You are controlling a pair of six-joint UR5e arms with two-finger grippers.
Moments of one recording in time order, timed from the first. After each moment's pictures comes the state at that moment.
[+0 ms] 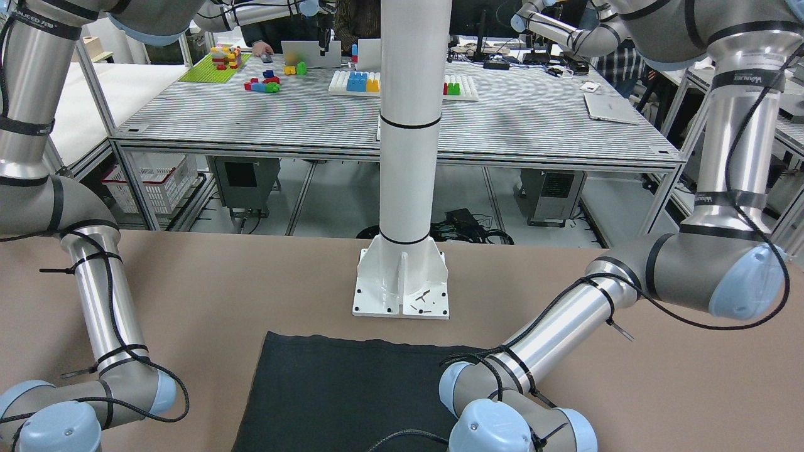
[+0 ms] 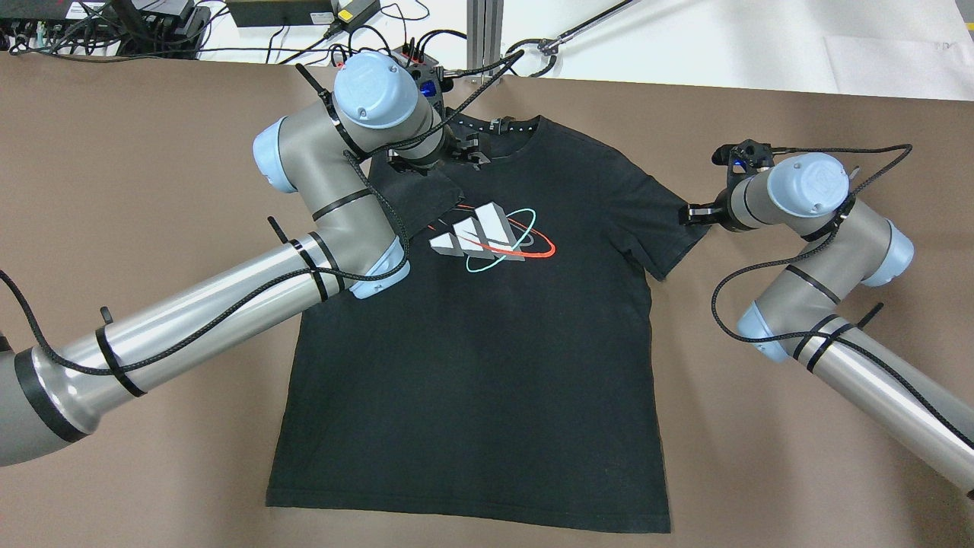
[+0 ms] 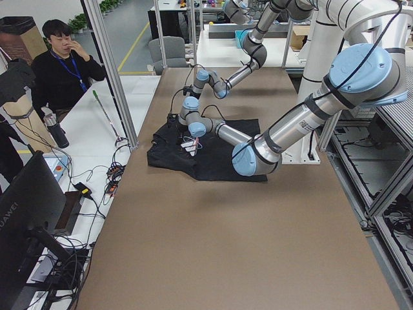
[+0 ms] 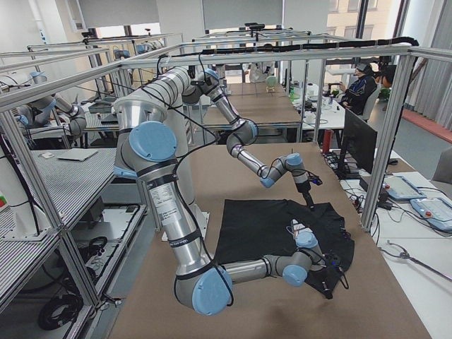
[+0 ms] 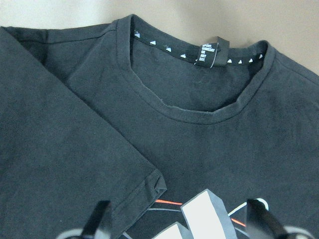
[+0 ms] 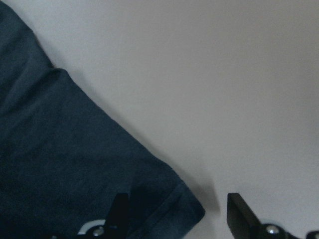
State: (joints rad) left arm -0.78 -2.61 -0.99 -2.16 -1.85 -1.20; right arm 0.93 -1.08 1.20 -0.86 1.83 0.89
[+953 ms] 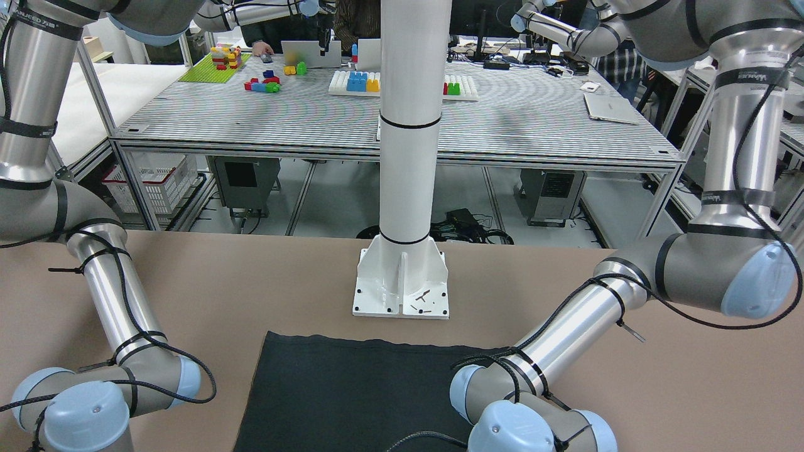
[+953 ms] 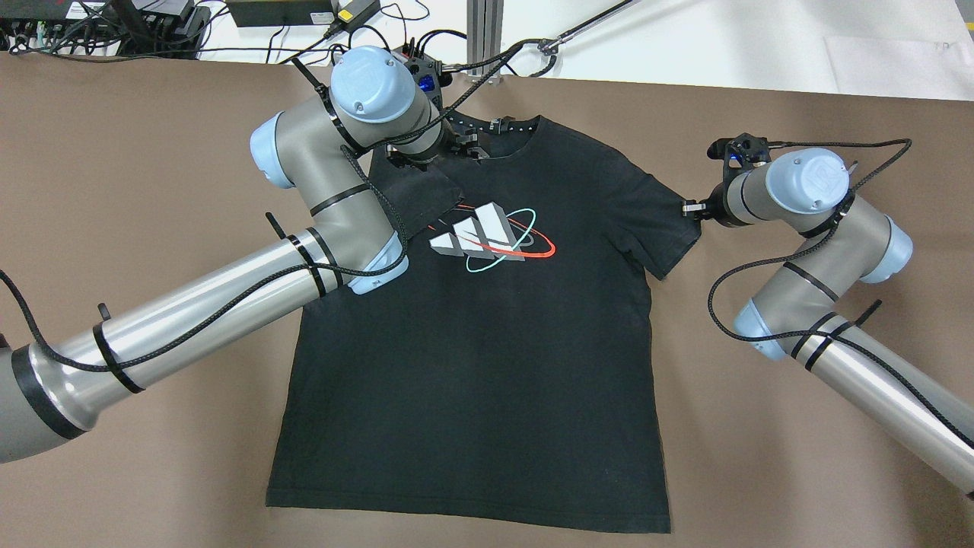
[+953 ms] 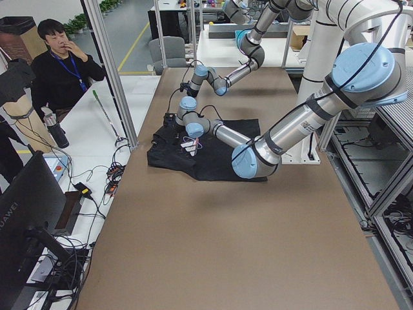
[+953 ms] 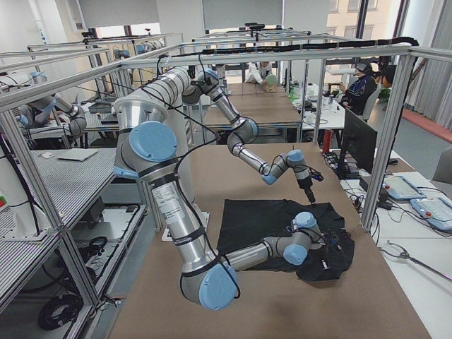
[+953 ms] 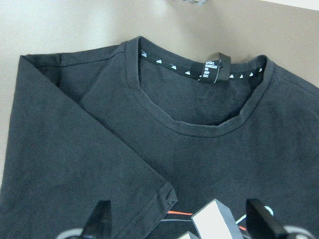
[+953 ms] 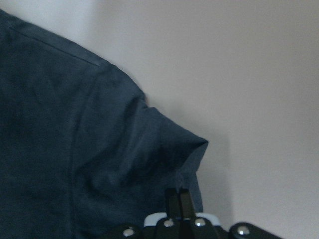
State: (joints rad) left arm -0.82 -2.59 -1.02 -2.16 -1.87 -1.15; right arm 0.93 -1.01 1.32 -0.98 1.84 0.94
